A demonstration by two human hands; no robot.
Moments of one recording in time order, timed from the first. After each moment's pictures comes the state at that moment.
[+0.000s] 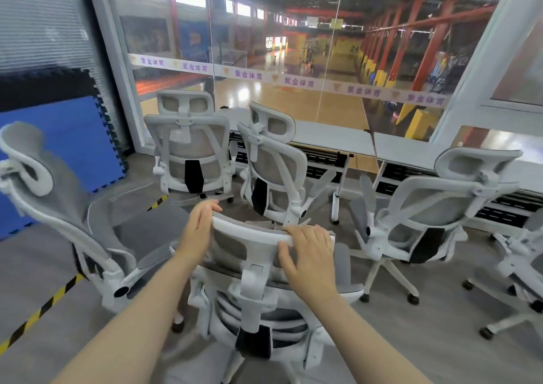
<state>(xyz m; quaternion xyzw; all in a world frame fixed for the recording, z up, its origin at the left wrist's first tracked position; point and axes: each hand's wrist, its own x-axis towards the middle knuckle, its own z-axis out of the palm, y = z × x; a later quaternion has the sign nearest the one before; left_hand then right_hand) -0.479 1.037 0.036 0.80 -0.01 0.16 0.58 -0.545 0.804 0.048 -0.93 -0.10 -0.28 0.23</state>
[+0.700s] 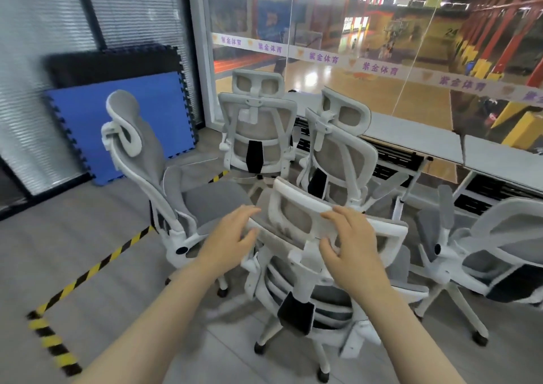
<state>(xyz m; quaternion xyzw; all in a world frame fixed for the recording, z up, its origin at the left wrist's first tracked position) -0.530 1.085 0.027 0.92 -0.03 0.10 0.37 -0.518 0.830 0.068 -0.93 -0.21 -0.17 0.26</state>
